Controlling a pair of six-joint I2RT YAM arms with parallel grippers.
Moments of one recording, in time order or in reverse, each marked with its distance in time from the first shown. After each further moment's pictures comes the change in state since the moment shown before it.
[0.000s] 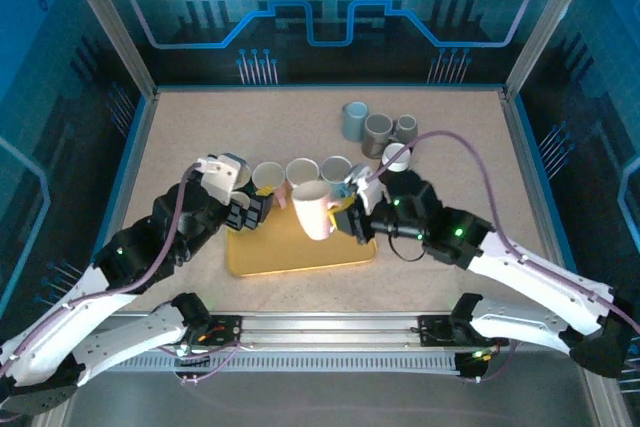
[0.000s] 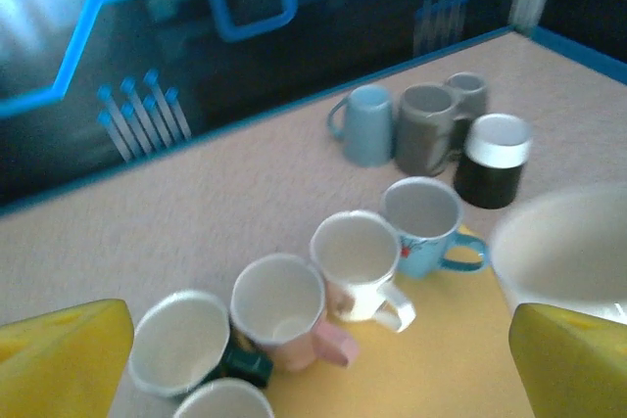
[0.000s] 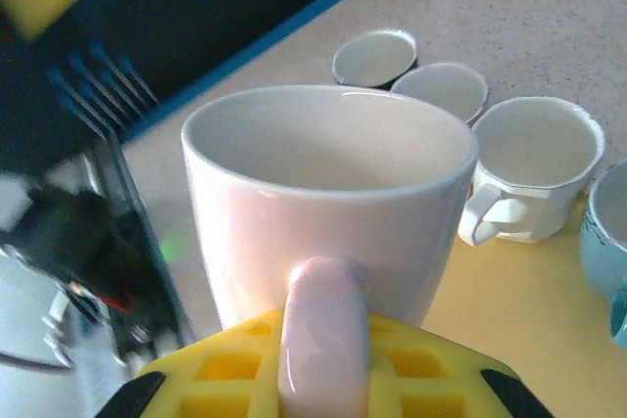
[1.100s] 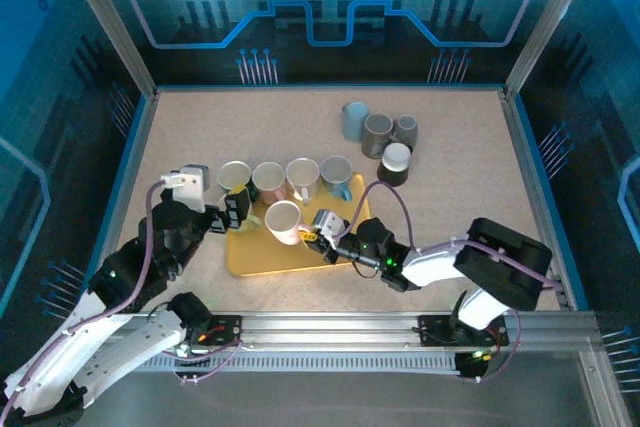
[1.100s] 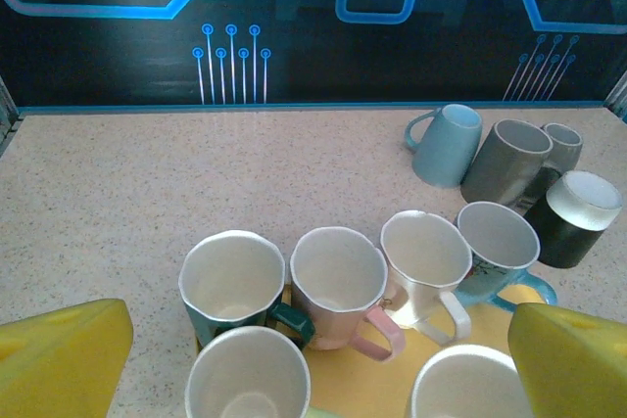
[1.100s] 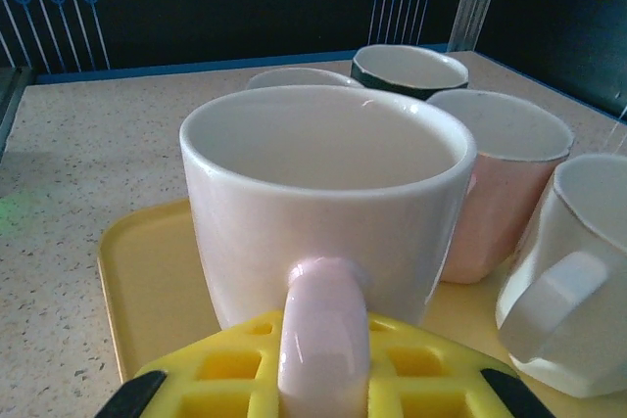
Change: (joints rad) left arm 0.106 -0.189 -0.191 0.060 -0.063 -0.172; right arm 0.071 0.591 -0.472 1.347 0.071 -0.299
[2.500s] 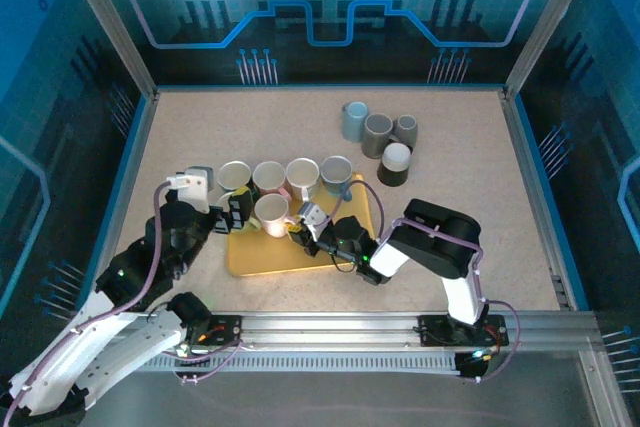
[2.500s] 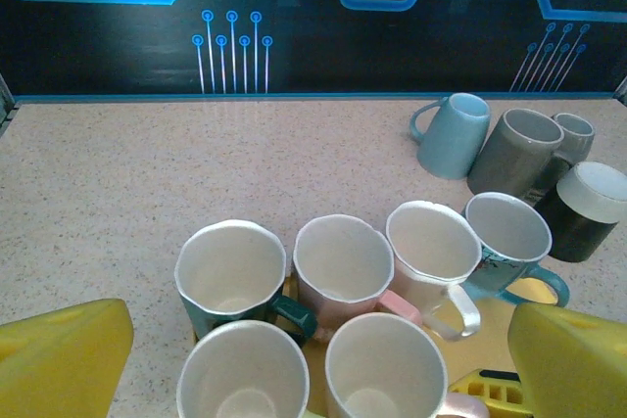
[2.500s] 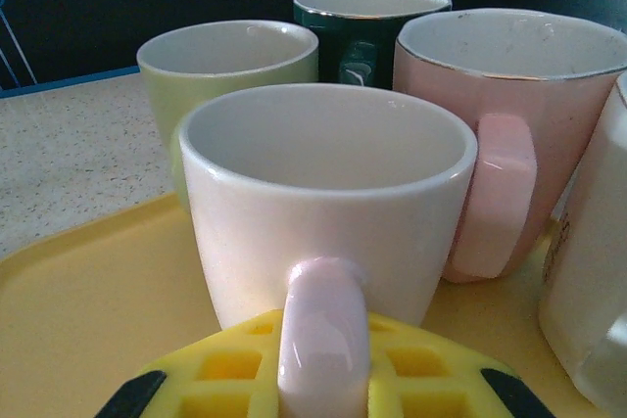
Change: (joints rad) left arm 0.024 -0.002 -0.052 0.039 0.022 0.000; right arm -0.011 0.393 0.178 0.231 0.059 0.109
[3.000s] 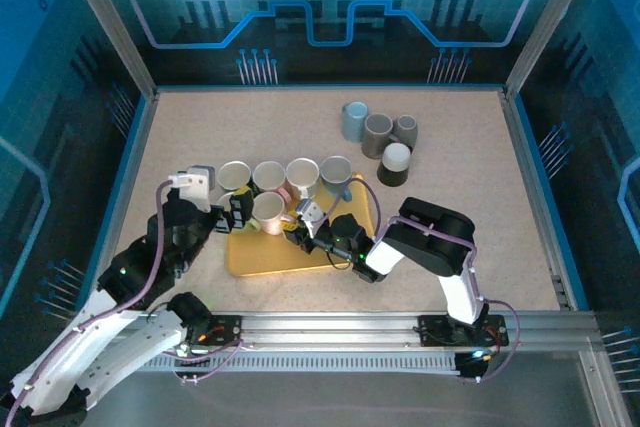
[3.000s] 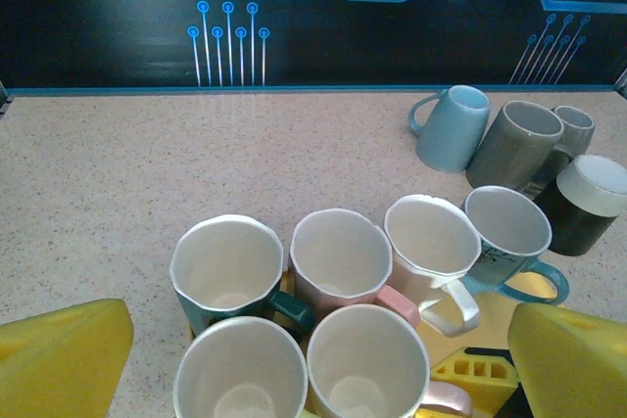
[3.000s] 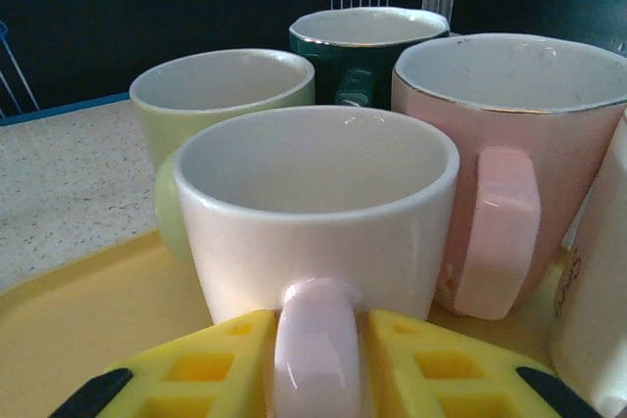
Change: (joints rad) left arm 0.017 0.014 -0.002 0.002 0.025 0.000; right arm -0.005 0.035 0.039 0.032 -0.007 0.022
